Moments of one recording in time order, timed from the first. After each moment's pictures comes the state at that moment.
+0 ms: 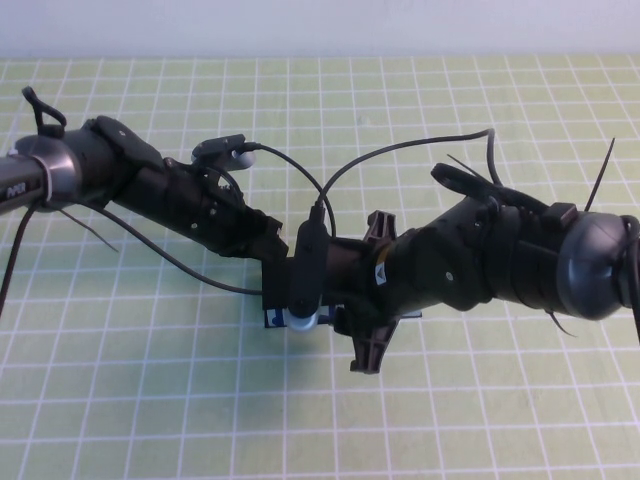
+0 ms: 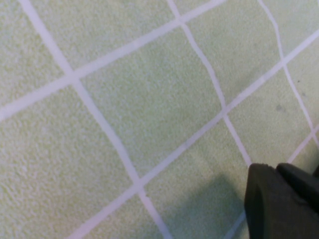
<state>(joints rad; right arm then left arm) 0.74 1.85 -1.24 0.03 0.42 -0.77 -0.24 2.17 -1.53 -0.92 0.88 0.85</state>
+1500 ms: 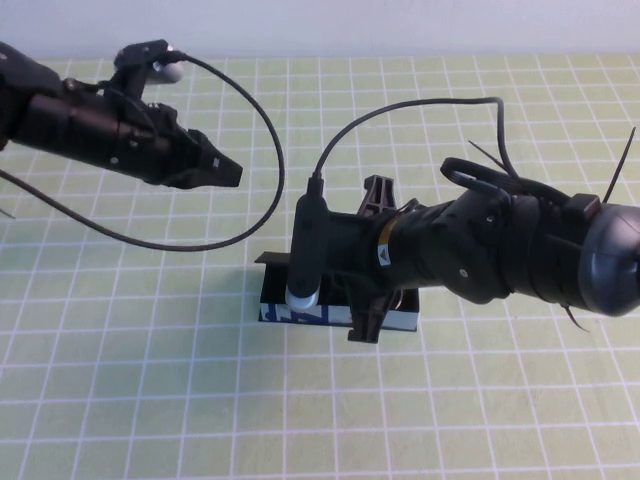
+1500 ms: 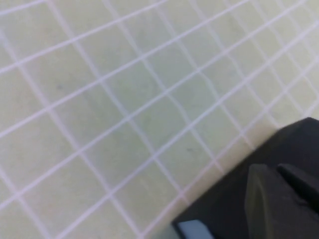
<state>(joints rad) 0.74 1.81 -1.24 -0.11 0.31 -0.72 -0.12 1.92 -1.49 -0.96 0.96 0.95</state>
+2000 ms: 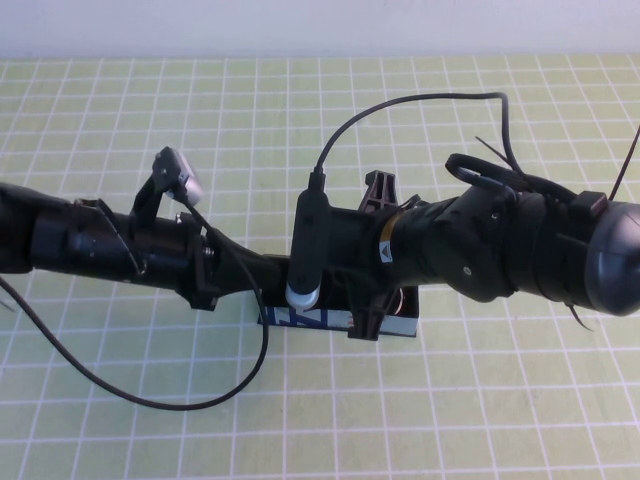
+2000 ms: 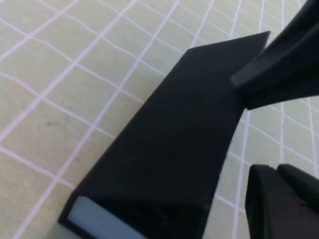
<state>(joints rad) 0.74 1.80 -1.24 -0.11 0.31 -0.71 -0.11 1.89 -1.07 -1.36 1.13 1.81</state>
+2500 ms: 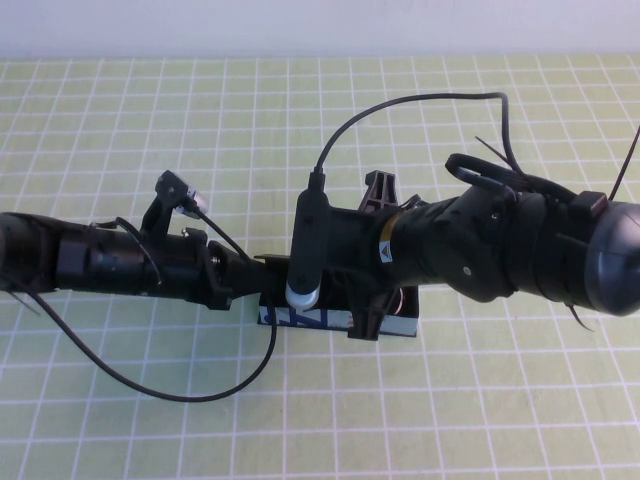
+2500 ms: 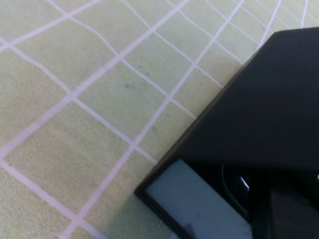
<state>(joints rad) 0.74 1.80 -1.24 -0.11 0.31 -0.71 -0.11 2.02 -1.07 -1.49 1.03 1.87</state>
